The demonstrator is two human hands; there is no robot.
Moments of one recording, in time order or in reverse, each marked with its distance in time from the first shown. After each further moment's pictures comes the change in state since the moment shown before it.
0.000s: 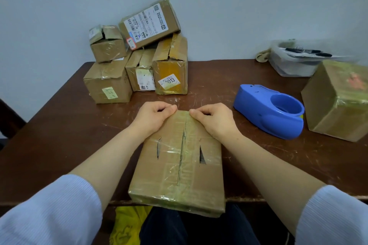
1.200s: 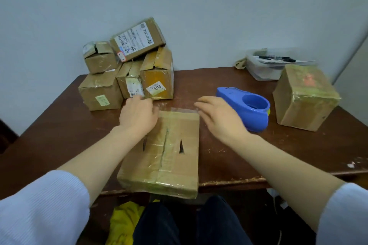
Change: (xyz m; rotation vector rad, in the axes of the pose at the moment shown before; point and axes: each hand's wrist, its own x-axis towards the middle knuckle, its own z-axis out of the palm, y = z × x) left_hand -0.030 0.042 0.000 0.945 0.188 0.174; right_hand -0.051 0.001 -0.064 -0.436 0.093 -0.404
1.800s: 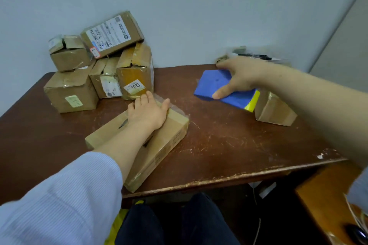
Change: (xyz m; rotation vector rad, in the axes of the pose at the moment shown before) left_hand 0.029 0.058 0.042 -0.004 -0.252 -0.111; right_hand 0.045 0.023 -0.127 -0.330 -0.484 0.345
